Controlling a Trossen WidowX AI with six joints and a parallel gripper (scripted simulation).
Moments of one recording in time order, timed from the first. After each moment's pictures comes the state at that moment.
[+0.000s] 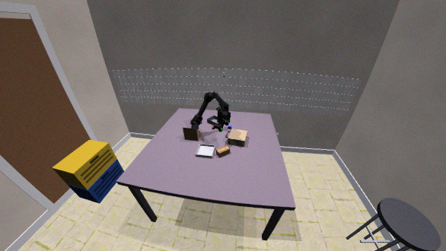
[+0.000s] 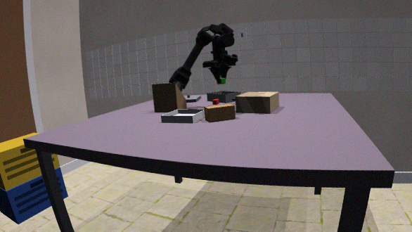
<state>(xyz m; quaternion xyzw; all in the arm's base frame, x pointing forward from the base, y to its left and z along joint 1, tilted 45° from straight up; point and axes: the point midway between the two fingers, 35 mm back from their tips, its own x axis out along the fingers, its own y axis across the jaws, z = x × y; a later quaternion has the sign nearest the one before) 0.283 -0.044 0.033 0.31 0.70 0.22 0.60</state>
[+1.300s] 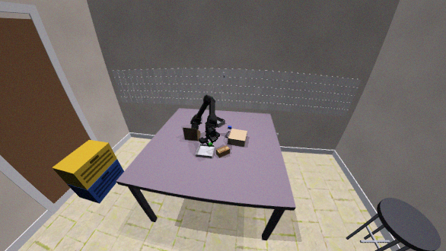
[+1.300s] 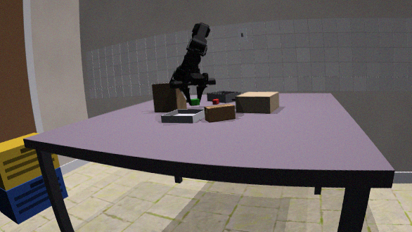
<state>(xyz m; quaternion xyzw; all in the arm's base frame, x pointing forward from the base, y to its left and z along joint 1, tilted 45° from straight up) 0.212 -0.098 -0.117 0.45 0.74 0.03 0.51</state>
